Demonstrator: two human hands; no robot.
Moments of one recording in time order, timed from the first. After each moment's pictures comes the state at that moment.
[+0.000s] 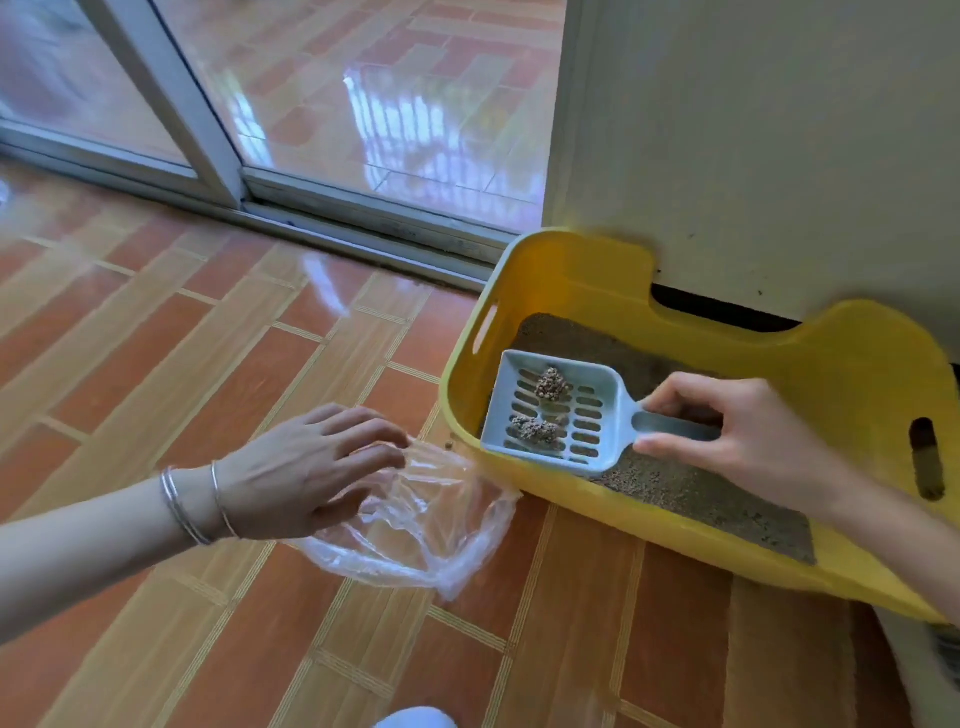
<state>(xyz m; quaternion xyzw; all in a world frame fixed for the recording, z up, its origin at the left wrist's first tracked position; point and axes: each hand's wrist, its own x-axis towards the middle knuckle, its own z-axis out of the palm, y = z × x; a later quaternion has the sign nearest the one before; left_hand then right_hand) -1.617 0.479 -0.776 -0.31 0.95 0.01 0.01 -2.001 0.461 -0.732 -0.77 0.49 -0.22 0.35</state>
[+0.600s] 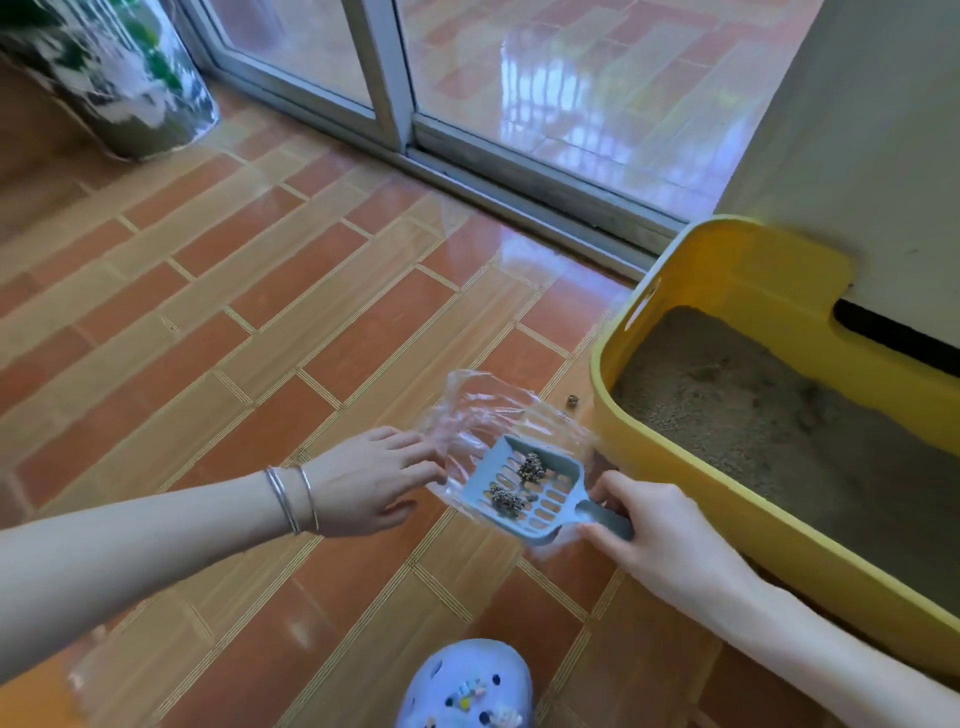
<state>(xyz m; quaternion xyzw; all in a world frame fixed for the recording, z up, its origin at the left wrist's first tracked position) -1.560 0.572 -0.821 -0.46 0.88 0.08 0.09 -1.871 0.523 -0.792 -0.83 0.46 -0.03 0.33</state>
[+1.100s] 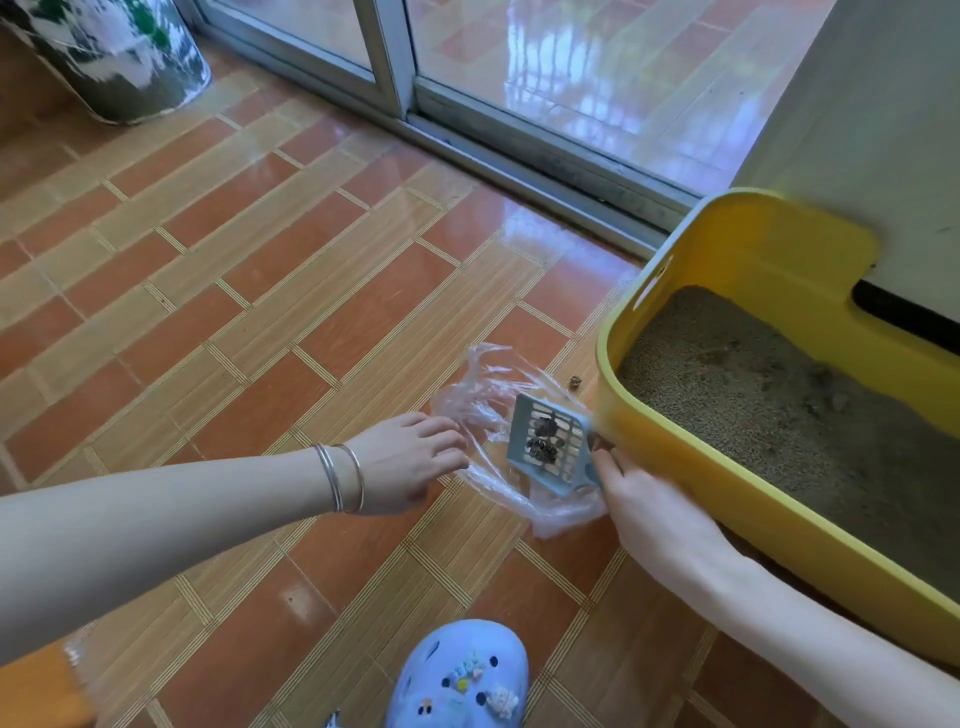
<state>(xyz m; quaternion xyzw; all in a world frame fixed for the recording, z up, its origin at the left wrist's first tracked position) -1.580 0.559 -0.849 -0.42 0.90 0.05 0.10 -1.860 0.515 -0.818 -0.89 0.43 0.09 0.14</state>
